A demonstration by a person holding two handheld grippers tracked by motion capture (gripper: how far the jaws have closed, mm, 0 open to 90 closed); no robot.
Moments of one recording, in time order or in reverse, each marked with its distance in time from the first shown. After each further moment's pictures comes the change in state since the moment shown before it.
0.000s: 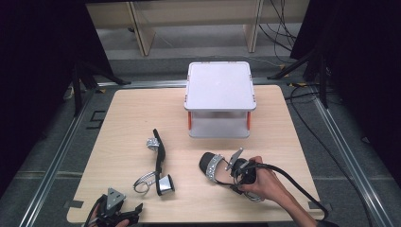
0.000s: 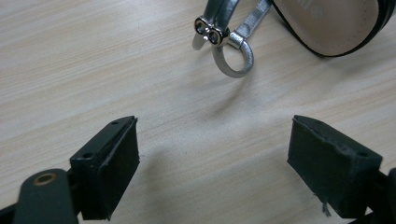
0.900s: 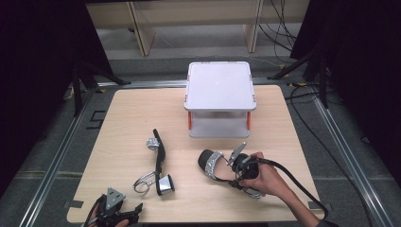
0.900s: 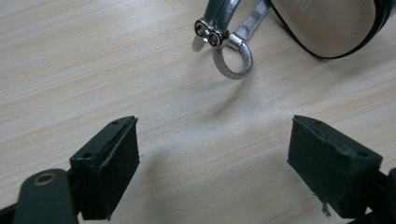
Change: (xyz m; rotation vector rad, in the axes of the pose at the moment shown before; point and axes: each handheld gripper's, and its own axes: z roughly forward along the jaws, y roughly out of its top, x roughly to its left) left arm 0.002 0.000 -0.001 0.002 -0.007 -0.004; right arm -0.012 0.003 -0.011 -0.076 0.057 0.023
